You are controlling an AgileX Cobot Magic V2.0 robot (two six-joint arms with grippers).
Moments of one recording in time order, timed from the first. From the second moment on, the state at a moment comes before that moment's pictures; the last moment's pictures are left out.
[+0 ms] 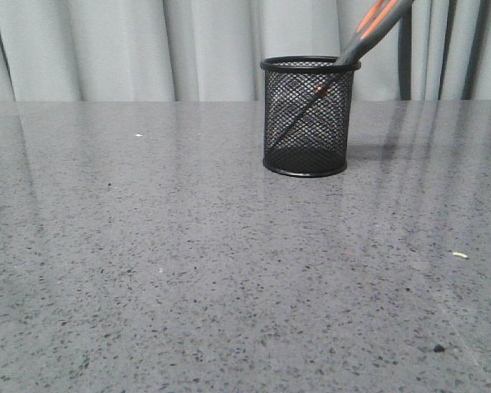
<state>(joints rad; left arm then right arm) -0.67 0.15 -0.25 -0.18 0.00 0.33 0.28 0.28 -0.42 0.18 0.32 -0.22</state>
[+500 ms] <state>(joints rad) -0.67 0.15 -0.24 -0.18 -0.01 0.33 0.28 0.28 -0.42 0.18 0.32 -0.22</state>
